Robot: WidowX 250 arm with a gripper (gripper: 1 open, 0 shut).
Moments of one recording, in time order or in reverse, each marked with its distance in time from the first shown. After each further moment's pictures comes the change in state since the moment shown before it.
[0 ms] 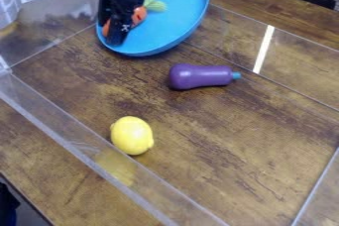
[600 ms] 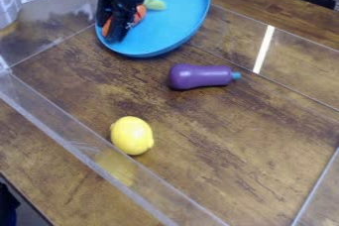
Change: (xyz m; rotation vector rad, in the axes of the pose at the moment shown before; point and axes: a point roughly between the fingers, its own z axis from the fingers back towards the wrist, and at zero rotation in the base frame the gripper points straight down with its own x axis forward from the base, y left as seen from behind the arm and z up) arm 0.006 0.001 0.003 -0.025 0.034 0.124
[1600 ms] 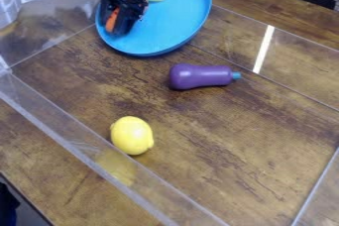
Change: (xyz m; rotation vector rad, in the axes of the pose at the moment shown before) arm 0.002 0.006 0.009 -0.045 0.060 0.192
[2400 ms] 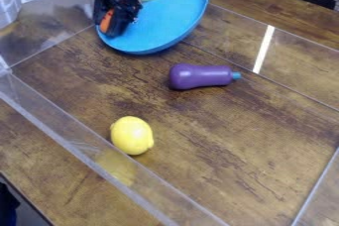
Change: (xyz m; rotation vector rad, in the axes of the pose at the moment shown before) arm 0.001 -0.001 -0.009 0.023 -0.006 0.036
